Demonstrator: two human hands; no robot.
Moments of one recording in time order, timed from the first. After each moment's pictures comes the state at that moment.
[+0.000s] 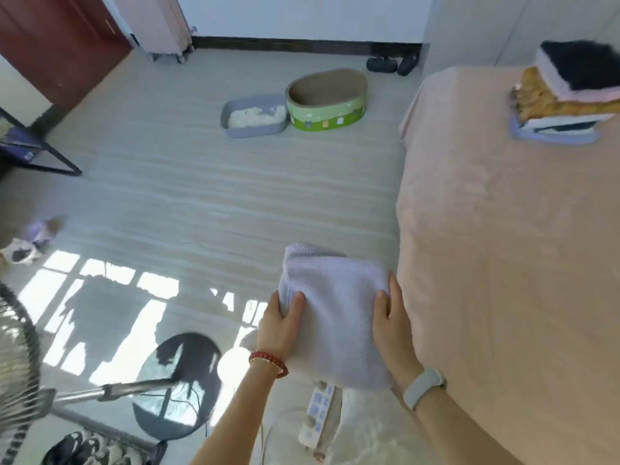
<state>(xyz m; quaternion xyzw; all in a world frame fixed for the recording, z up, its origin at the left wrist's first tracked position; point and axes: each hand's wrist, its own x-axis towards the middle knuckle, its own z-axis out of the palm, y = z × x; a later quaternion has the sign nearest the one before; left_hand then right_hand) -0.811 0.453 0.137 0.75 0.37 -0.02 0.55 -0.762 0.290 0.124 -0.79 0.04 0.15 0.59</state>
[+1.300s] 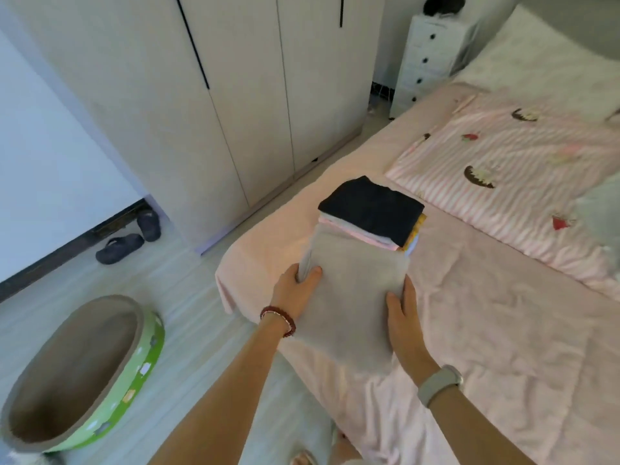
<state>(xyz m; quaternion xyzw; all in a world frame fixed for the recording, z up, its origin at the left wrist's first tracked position) 0.108 0.281 0.185 0.81 -0.17 -0.32 0.46 -0.051 0.186 0.163 -0.63 0.45 -0.23 0.59</state>
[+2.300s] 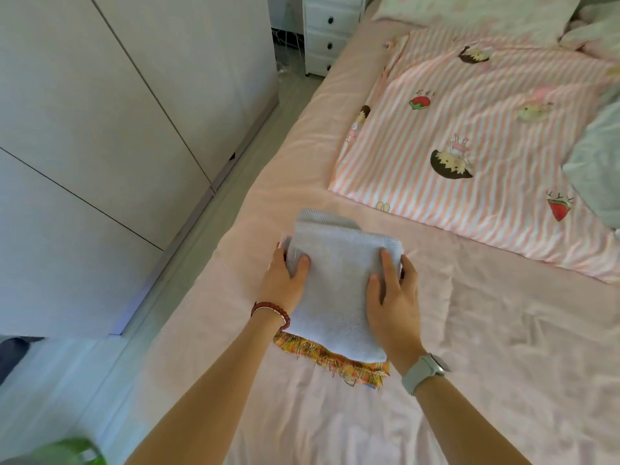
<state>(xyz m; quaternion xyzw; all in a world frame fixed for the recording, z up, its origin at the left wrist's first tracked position) 0.287 -0.033 0.076 0.82 -0.31 -0.36 0.32 0.117 -0.069 0.083 -0.71 0.60 -0.19 0.33</state>
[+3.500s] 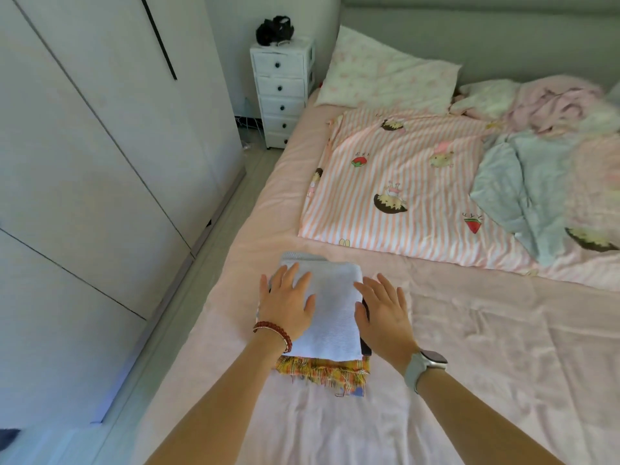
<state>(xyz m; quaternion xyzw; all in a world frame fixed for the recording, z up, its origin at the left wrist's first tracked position) 0.258 -0.006 0.158 0.75 -0.65 -0.11 0.01 0.078 -0.037 0.148 -0.81 0.55 -0.13 0.18</state>
